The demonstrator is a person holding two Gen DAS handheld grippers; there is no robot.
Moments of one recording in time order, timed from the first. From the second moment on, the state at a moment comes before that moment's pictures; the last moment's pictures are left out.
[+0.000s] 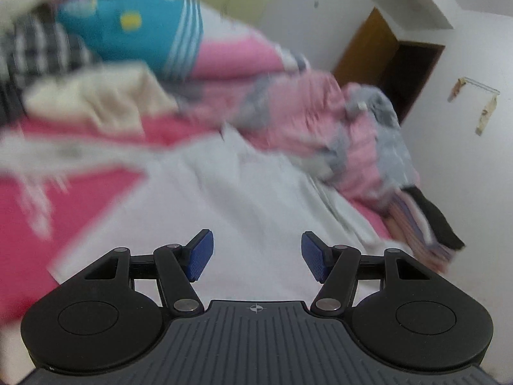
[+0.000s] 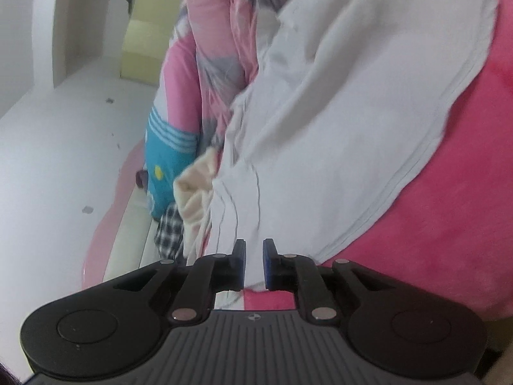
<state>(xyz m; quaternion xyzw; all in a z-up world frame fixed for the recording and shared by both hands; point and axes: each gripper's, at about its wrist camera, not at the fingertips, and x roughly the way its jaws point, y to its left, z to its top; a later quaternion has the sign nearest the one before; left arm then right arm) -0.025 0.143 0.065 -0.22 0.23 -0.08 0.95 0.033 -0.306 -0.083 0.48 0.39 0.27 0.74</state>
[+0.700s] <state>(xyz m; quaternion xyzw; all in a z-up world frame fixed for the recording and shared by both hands) 0.000 0.113 -0.016 0.01 0.31 0.05 0.95 -0.001 -0.357 -0.084 0.52 0.34 0.08 0.78</state>
